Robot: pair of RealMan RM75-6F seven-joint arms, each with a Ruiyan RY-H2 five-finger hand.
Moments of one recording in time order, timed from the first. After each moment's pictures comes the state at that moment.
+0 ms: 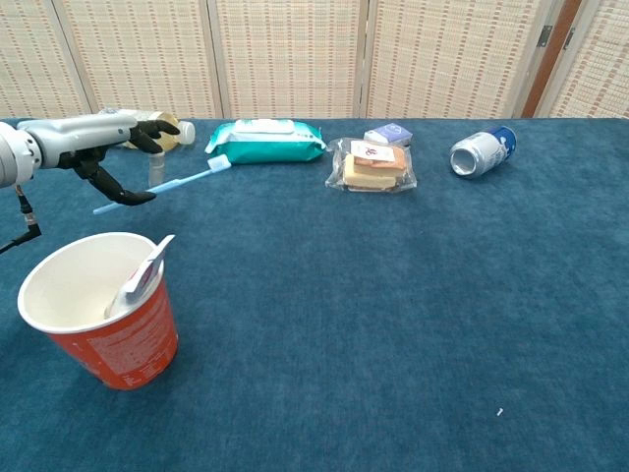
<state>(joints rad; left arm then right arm) -0.78 -1.43 -0.16 -1.25 1.23 0.79 -0.05 0.18 -1.17 0.19 -1.42 -1.39 1.39 0.34</state>
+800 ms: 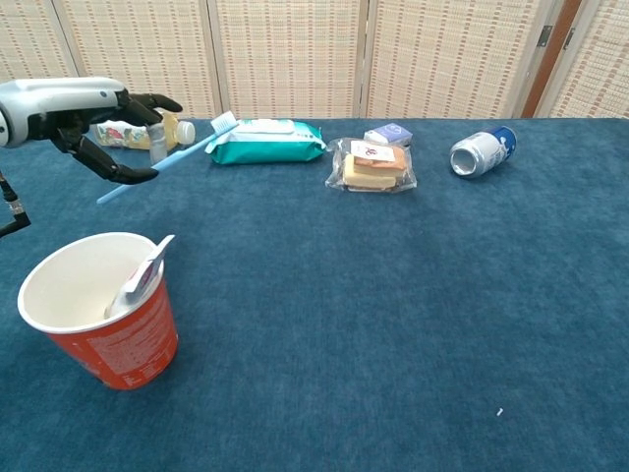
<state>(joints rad) -0.73 -1.25 -0.20 -1.65 1.12 0.83 -0.03 0.15 -1.10 0.21 -1.44 -1.40 1.46 0.38</state>
